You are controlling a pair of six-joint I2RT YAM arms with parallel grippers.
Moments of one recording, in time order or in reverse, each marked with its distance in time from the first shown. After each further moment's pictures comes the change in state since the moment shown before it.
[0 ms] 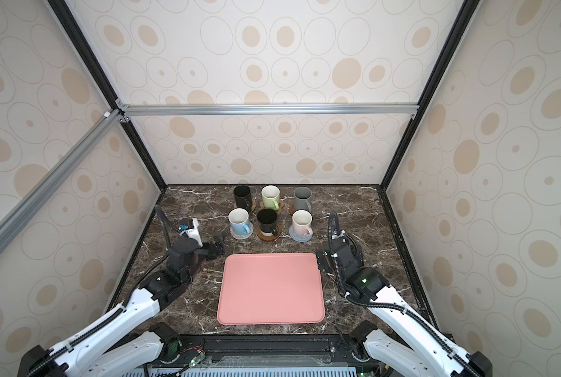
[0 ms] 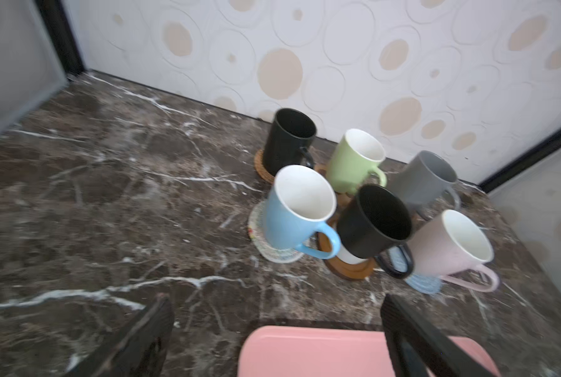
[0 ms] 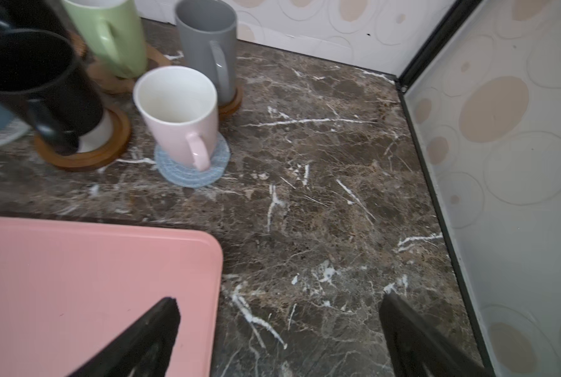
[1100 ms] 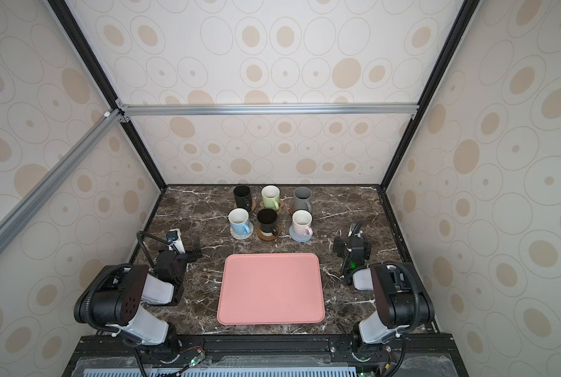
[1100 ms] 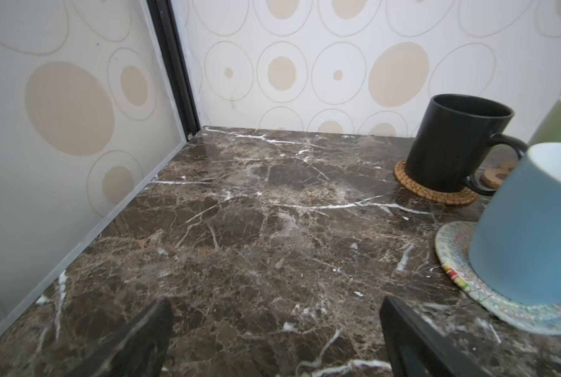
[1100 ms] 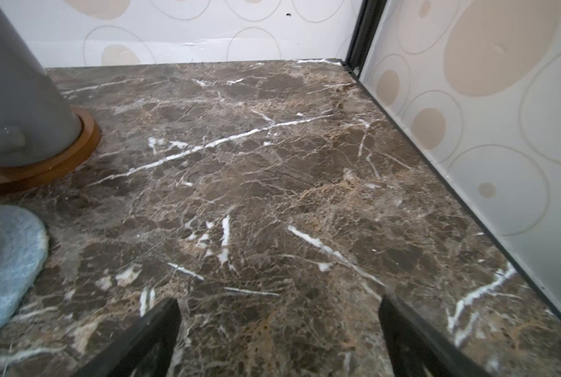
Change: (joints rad) left arm 0.535 0.740 -0.269 1.179 0.347 0.407; right arm -0.494 0.685 -0.282 1.244 -0.308 -0.166
